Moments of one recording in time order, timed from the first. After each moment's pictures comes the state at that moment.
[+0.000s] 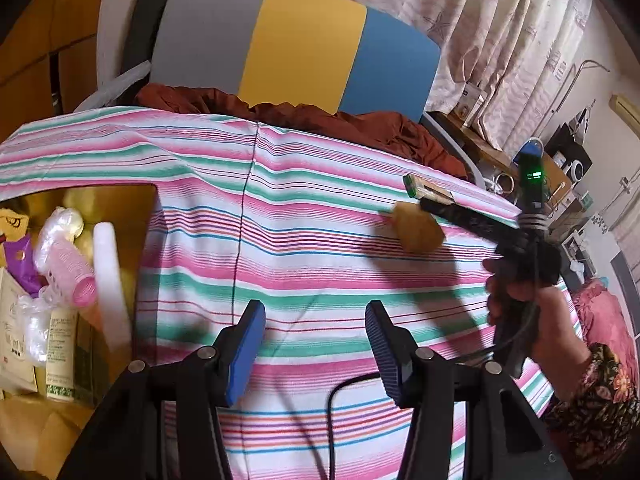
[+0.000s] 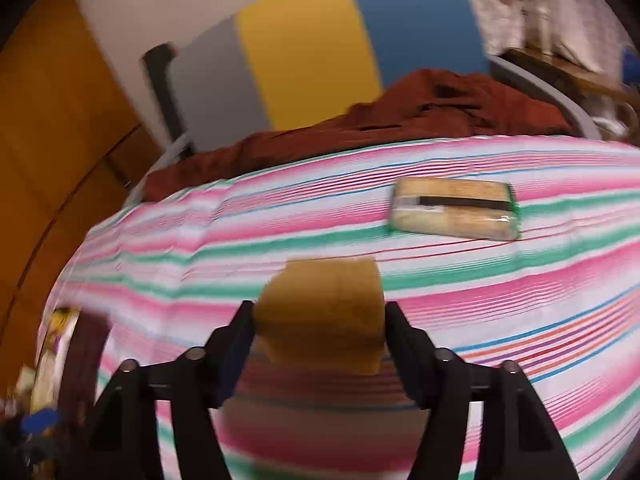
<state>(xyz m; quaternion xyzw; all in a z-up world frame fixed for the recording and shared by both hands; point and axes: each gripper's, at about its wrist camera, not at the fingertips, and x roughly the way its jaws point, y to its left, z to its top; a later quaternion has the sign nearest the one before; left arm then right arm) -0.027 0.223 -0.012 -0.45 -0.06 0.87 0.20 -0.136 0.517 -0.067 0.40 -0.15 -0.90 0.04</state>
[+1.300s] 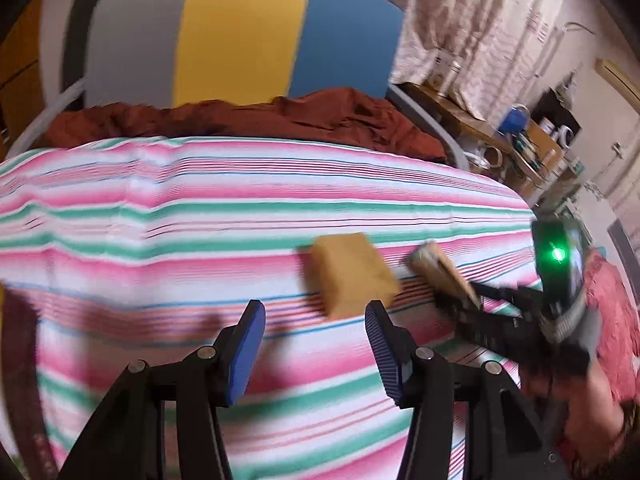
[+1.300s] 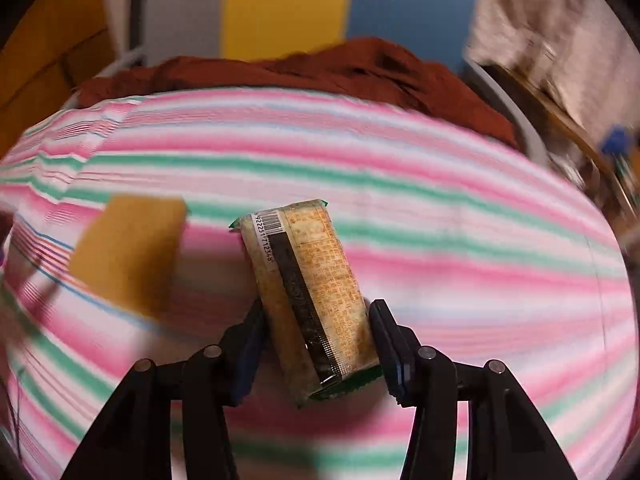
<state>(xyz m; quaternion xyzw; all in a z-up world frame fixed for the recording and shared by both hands) -0.099 0.370 -0.026 -0.46 -0.01 0.85 0.26 -0.105 0.584 -0.083 0.51 0.00 -0.86 -0.06</state>
